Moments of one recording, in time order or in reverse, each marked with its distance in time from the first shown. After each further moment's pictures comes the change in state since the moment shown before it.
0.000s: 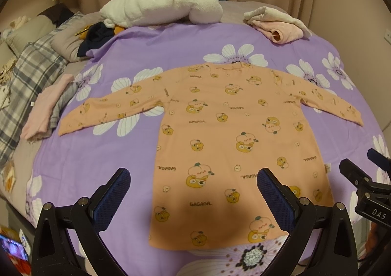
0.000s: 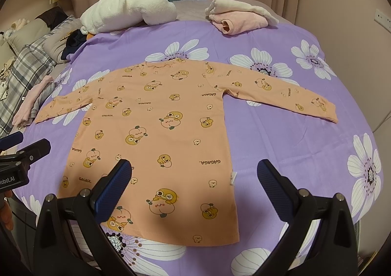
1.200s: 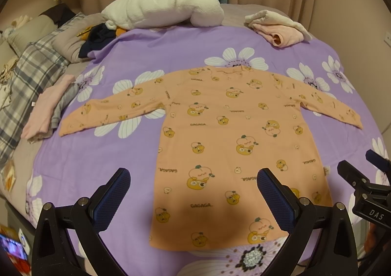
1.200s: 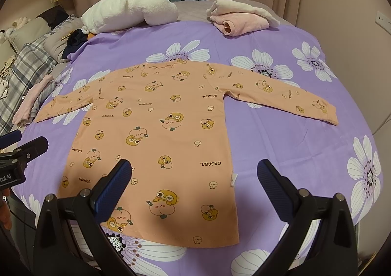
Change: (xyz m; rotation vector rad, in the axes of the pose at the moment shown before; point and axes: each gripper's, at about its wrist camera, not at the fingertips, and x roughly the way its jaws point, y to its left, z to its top) left arm 0.000 0.011 0.001 0.008 -0.006 0.006; right arm 0.000 0.003 0.002 0.001 0.008 0.000
